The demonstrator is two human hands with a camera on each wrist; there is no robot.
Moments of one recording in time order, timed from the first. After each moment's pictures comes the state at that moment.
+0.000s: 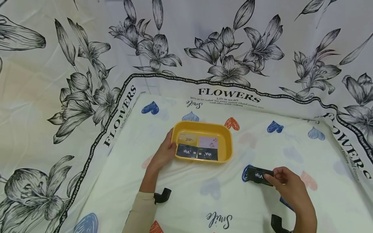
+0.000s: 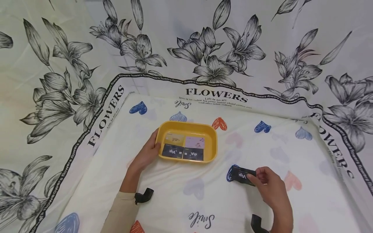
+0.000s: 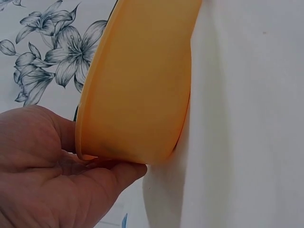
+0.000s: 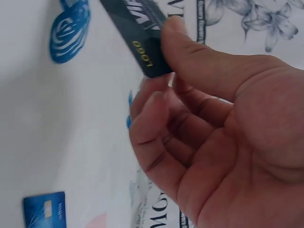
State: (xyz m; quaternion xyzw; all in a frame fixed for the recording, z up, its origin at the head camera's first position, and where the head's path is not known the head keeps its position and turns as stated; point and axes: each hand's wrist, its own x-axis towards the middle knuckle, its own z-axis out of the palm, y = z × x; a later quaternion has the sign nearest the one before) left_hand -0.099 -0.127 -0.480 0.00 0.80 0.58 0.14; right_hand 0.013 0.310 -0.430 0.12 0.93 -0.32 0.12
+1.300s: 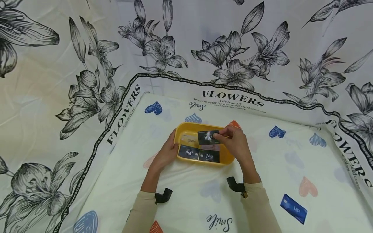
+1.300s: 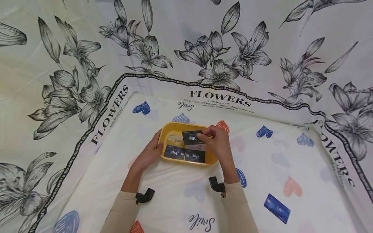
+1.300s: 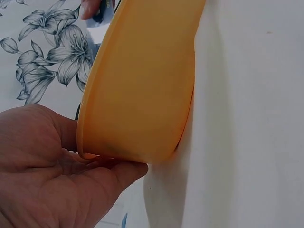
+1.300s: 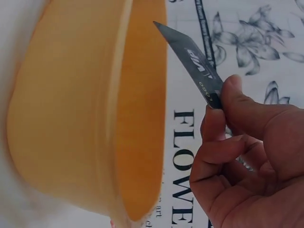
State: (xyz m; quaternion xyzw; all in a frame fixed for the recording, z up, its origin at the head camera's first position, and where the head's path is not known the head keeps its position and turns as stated) left_hand -0.097 -0.129 -0.477 0.00 0.80 0.59 0.14; right_hand -0.121 0.150 -0.418 -0.01 0.89 -0.45 0.03
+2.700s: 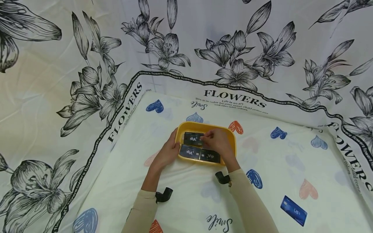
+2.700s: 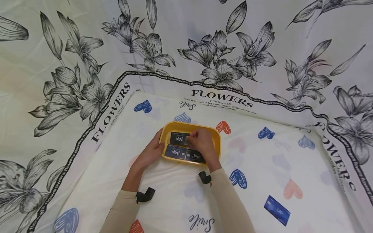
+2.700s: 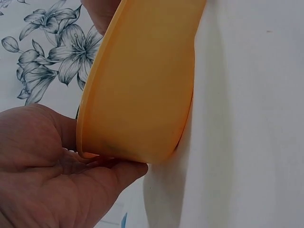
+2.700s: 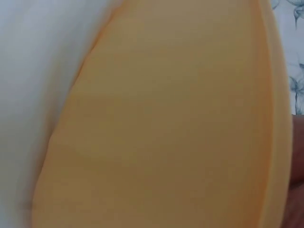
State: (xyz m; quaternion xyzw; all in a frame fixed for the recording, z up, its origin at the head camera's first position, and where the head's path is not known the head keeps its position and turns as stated) left_hand -0.100 -0.131 -0.483 0.01 0.80 0.59 0.13; right_hand -0.149 0.096 -0.454 0.02 0.90 -0.41 0.14
